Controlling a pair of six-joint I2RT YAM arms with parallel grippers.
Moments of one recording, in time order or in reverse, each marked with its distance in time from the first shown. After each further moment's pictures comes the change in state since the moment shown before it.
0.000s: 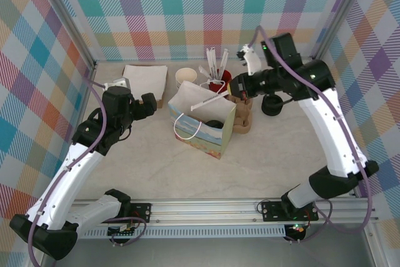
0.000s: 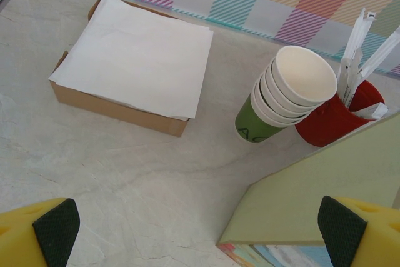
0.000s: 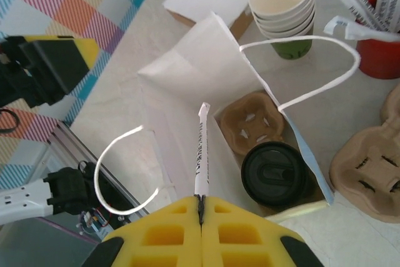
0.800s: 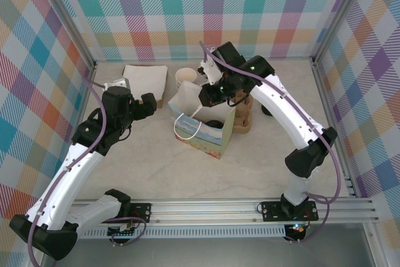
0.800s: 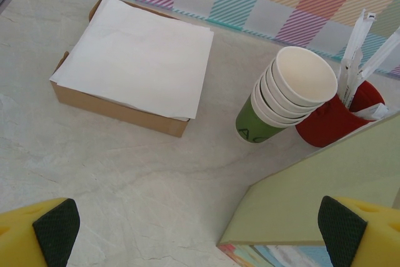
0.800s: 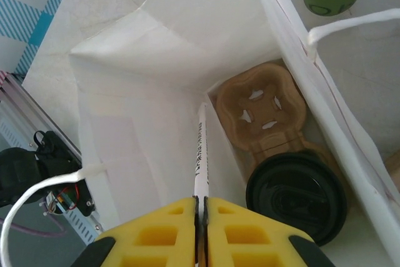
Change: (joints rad) left arm 0.000 -0.003 0.000 -0.001 -0.002 0.000; right arm 0.146 0.269 0.006 0.052 0.066 -0.022
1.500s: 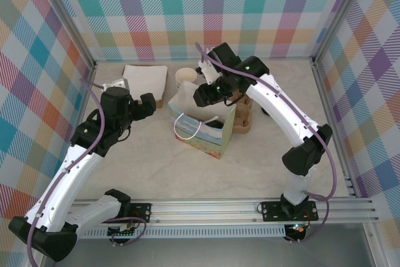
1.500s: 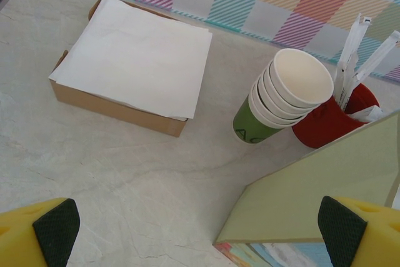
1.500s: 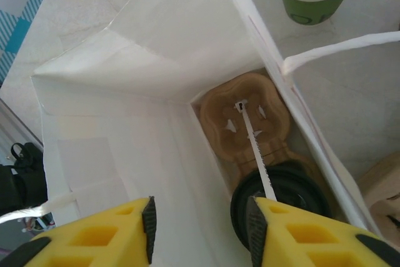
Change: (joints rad) left arm 0.000 -0.010 0.001 -0.006 0.007 -0.015; right arm 0.004 0.015 -0.002 0.026 0.061 0.001
